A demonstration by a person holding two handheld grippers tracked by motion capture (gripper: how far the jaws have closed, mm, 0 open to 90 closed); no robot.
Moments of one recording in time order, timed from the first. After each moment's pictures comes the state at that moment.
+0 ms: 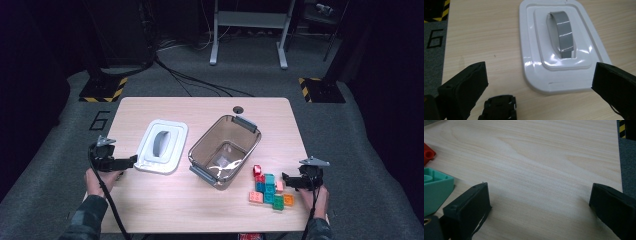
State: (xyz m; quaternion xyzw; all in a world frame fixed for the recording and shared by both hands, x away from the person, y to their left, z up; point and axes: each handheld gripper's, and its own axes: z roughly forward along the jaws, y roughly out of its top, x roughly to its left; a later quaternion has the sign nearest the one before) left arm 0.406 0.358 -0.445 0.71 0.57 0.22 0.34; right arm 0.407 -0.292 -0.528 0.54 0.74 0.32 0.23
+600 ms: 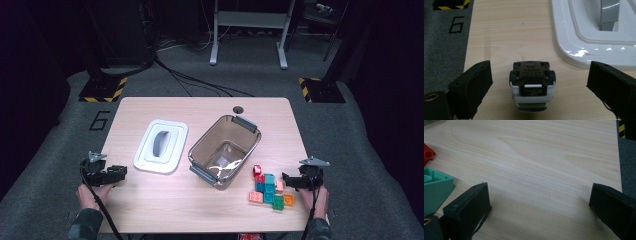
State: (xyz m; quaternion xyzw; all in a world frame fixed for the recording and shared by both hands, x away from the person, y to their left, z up) left arm 0.381 0.384 -0.488 0.68 0.62 0.25 0.30; right arm 0.407 -0.292 -0.528 0.55 0.74 0.32 0.23
